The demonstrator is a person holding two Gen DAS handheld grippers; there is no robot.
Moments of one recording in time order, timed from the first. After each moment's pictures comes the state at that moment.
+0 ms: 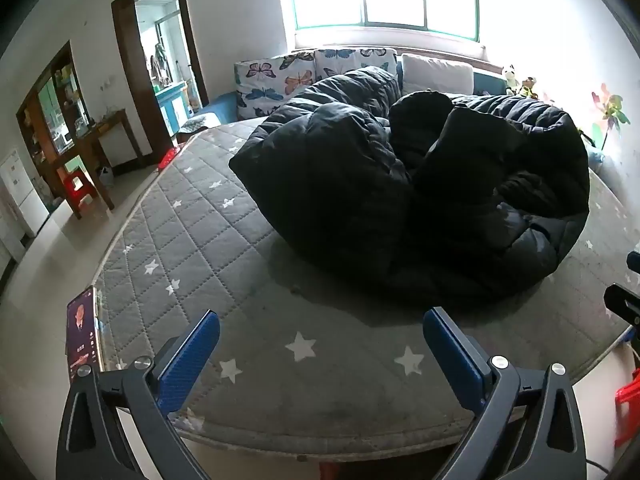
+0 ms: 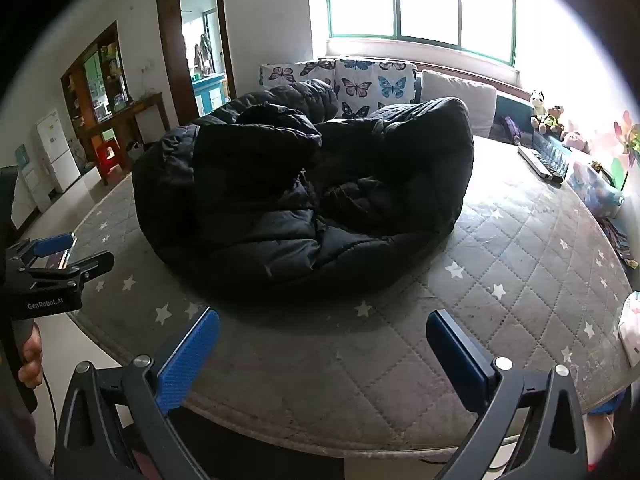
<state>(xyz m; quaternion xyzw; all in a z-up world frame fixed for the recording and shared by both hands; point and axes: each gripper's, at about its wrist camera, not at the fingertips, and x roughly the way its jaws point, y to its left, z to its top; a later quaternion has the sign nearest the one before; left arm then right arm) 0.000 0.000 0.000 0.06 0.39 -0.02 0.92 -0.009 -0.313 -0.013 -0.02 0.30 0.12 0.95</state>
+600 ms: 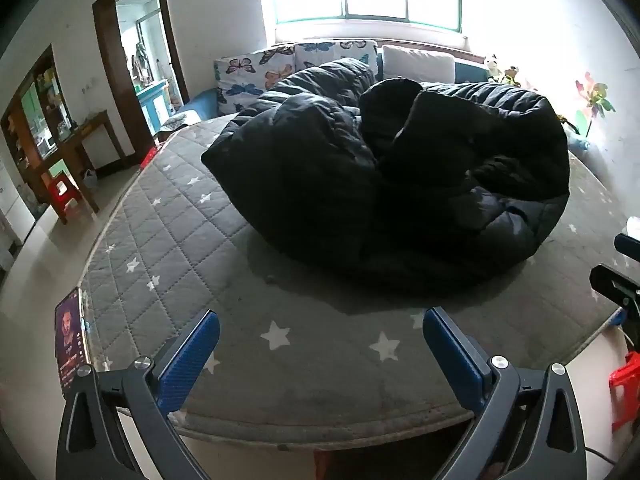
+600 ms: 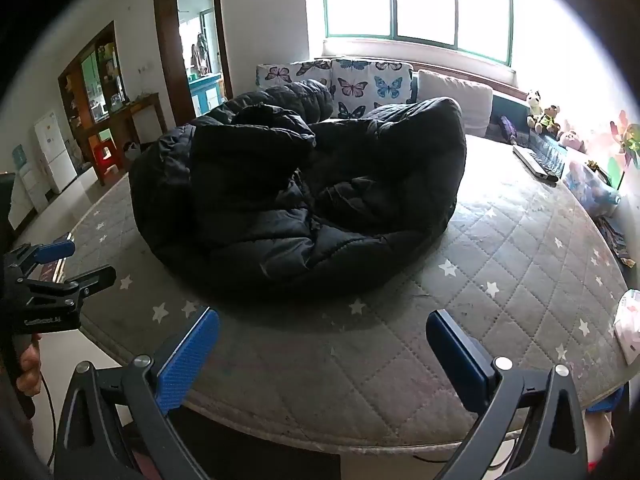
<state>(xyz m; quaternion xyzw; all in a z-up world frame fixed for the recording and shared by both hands) -0.006 -0.012 -0.001 0.07 0.41 -0.05 0.91 -0.011 -0.317 -0.011 -0.02 0.30 0.12 0.95</state>
